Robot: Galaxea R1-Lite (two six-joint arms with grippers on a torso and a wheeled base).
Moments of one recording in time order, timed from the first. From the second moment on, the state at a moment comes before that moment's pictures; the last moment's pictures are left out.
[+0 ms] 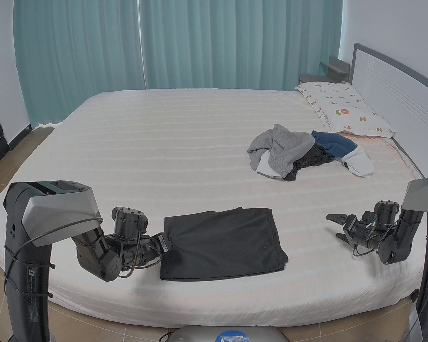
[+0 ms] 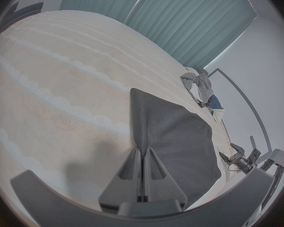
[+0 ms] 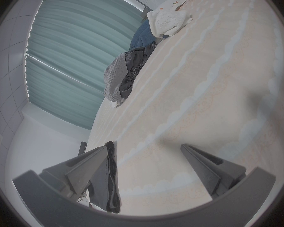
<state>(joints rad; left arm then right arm) -0.32 2.39 -0.77 -0.96 -0.13 -0.66 -0.13 2.44 -0.66 -1.30 0.51 0.76</state>
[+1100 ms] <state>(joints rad) -0.32 2.39 -0.77 -0.96 -0.13 -0.69 0.01 2.40 -0.63 -1.30 0.44 0.84</state>
